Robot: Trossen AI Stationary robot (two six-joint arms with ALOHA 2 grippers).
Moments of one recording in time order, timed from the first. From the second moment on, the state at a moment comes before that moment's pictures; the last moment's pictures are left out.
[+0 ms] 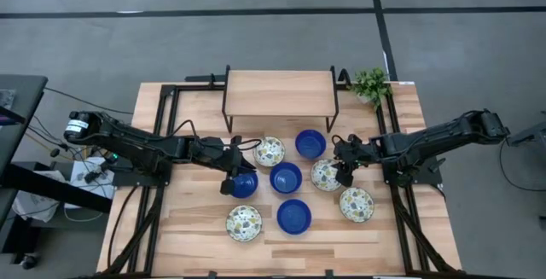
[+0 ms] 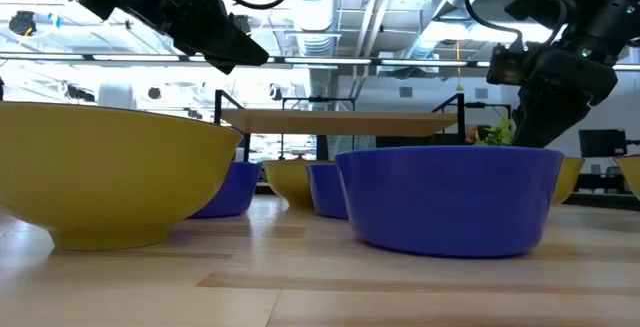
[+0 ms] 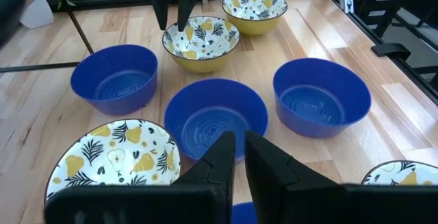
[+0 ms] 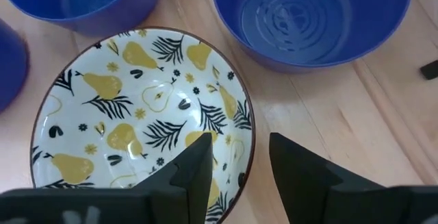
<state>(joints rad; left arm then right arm) -0.14 1.10 0.61 0.19 -0.01 0.07 0.10 1.04 0.45 -0.42 0.16 0.41</state>
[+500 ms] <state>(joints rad) -0.14 1.10 0.61 0.20 -0.01 0.07 0.10 1.04 0.40 -0.35 0.14 0.41</state>
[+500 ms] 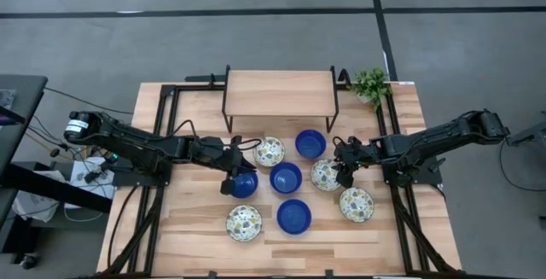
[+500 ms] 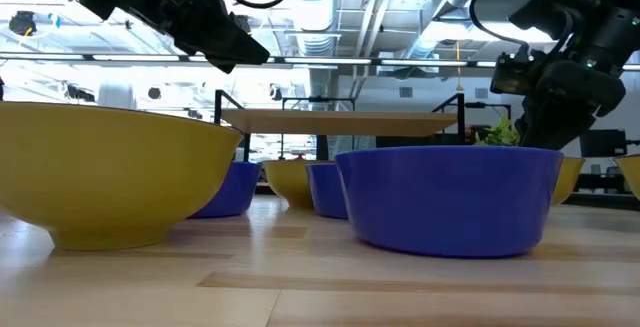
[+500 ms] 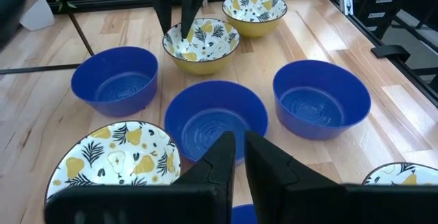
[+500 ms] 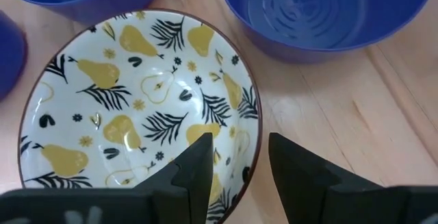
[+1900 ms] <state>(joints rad) -0.14 1.10 0.61 0.20 -0.01 0.07 0.06 1.03 0.44 -0.36 0.07 0.35</state>
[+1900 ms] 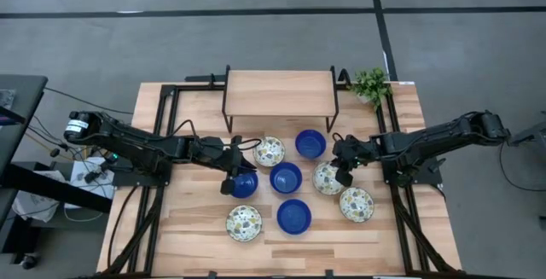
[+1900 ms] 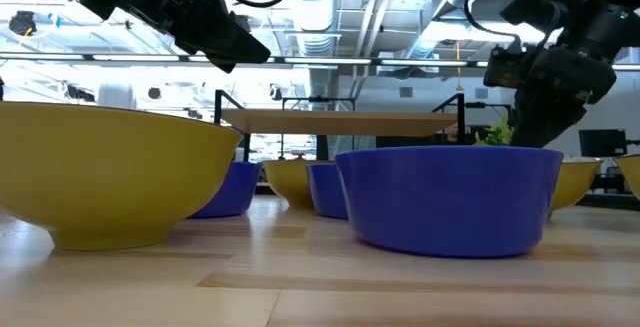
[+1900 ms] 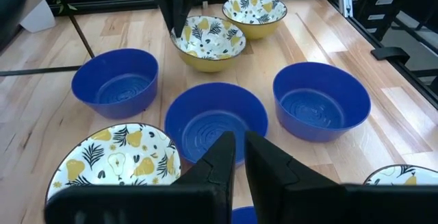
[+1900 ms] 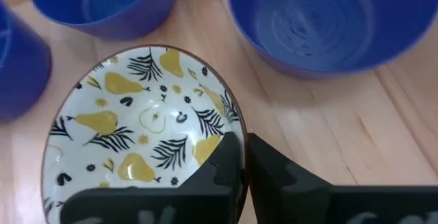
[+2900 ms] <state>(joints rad) -0.14 1.10 0.61 0.20 -0.01 0.07 0.01 1.03 0.82 -0.40 0.09 0.24</state>
